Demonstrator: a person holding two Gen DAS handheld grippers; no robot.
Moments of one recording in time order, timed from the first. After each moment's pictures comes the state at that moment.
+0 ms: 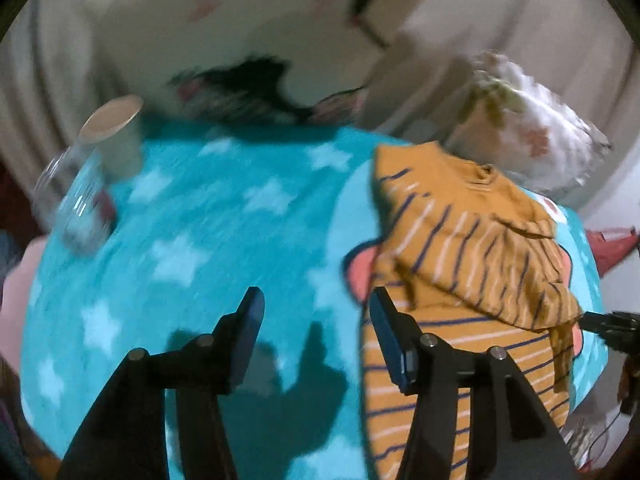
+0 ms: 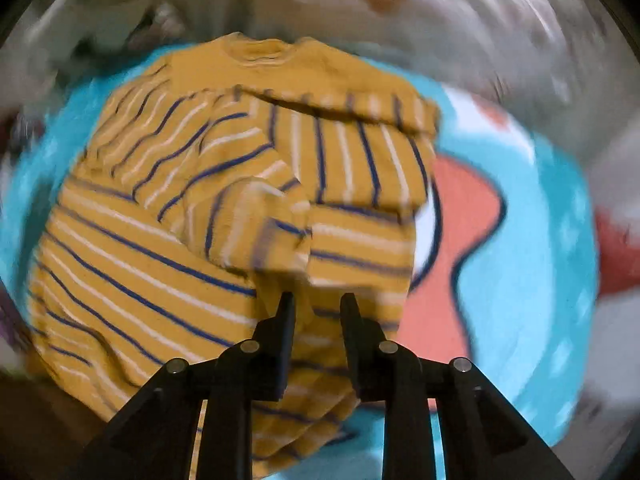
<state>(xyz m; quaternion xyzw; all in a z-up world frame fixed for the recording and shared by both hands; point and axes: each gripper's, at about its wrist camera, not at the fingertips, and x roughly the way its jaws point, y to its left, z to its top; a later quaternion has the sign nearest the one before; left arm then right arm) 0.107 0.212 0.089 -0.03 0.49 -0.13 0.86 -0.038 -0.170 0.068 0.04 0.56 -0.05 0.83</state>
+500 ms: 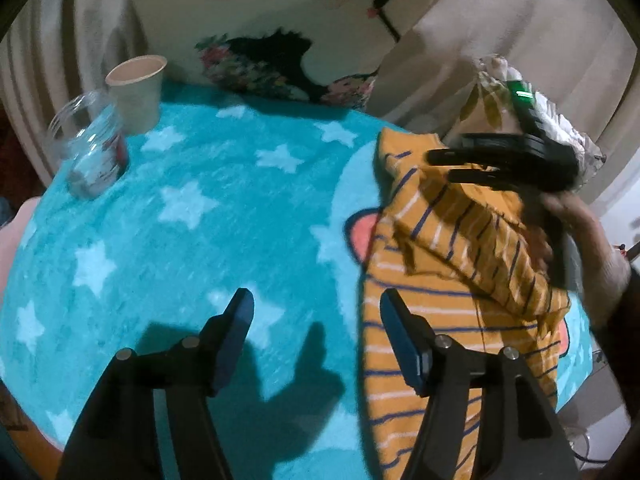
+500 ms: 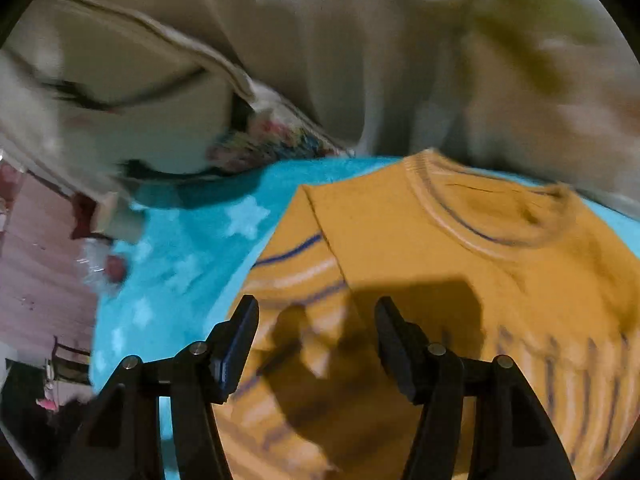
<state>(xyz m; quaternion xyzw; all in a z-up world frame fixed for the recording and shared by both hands) 0.072 0.231 0.076 -0.07 0.50 -0.14 0.85 0.221 -0.033 0.066 0.14 0.52 0.10 0.84</state>
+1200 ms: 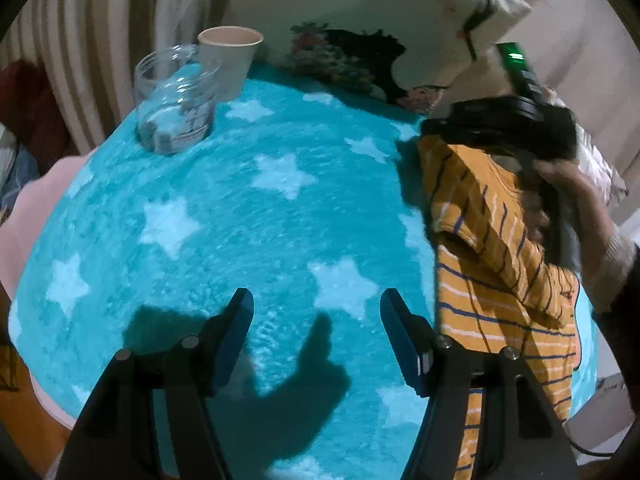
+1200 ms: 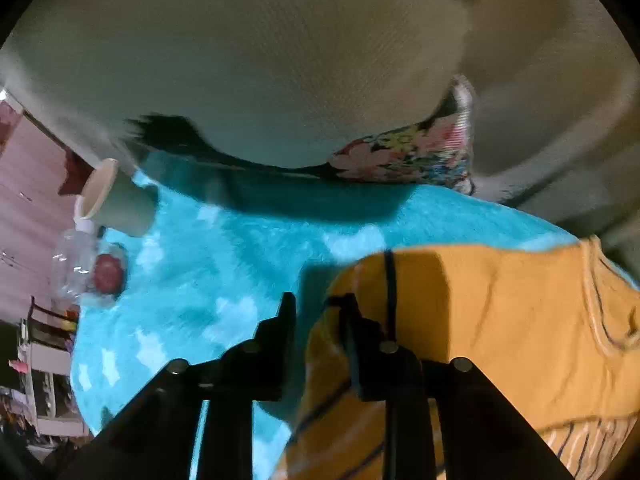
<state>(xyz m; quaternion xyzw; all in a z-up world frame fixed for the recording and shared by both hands) 0.057 0.289 0.061 -0.10 0.50 -0.08 0.86 0.274 0.095 0.066 0.06 0.51 0.14 0.85</state>
